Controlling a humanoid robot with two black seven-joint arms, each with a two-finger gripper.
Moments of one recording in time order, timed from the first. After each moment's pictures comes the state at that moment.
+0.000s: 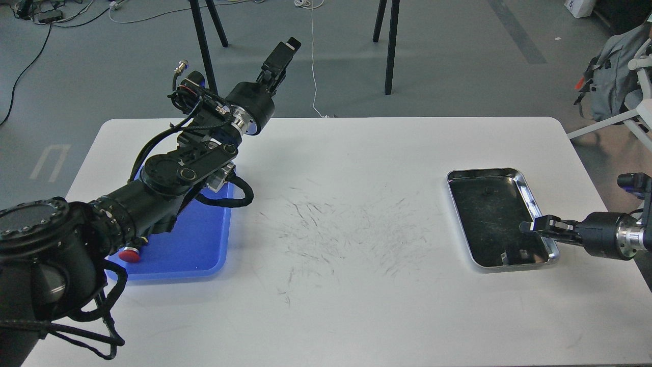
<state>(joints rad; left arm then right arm) -1.05 0.03 -0.25 -0.50 0.58 0.15 -0.49 0.71 -0.82 0.23 0.82 -1.27 0.49 0.49</state>
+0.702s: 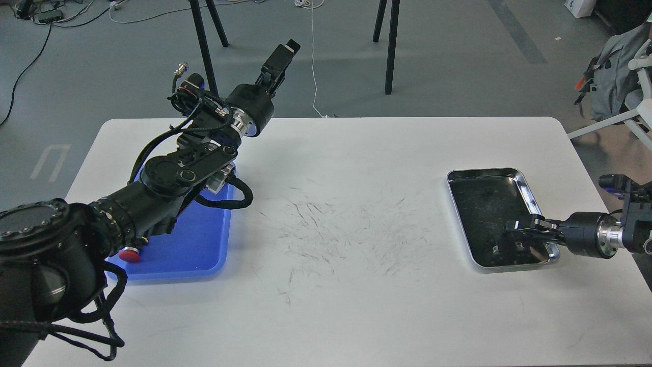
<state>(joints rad) -1.05 0.03 -0.25 -0.50 0.58 0.15 -0.49 0.71 -0.76 0.23 0.77 -1.26 0.49 0.49</state>
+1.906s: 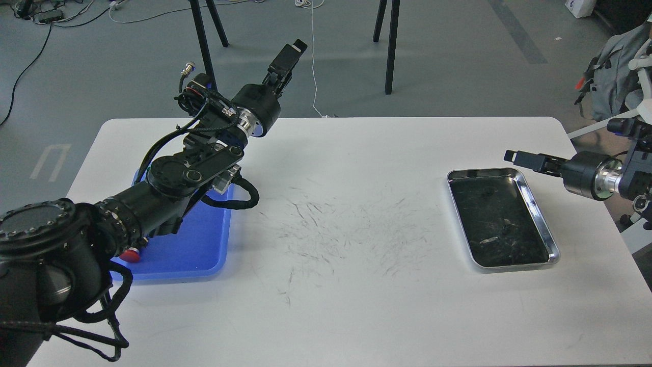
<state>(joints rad) -1.05 0.01 -0.26 -0.50 0.58 0.15 -0.49 0.90 -0.69 0.16 0.67 -1.23 0.18 0.49</state>
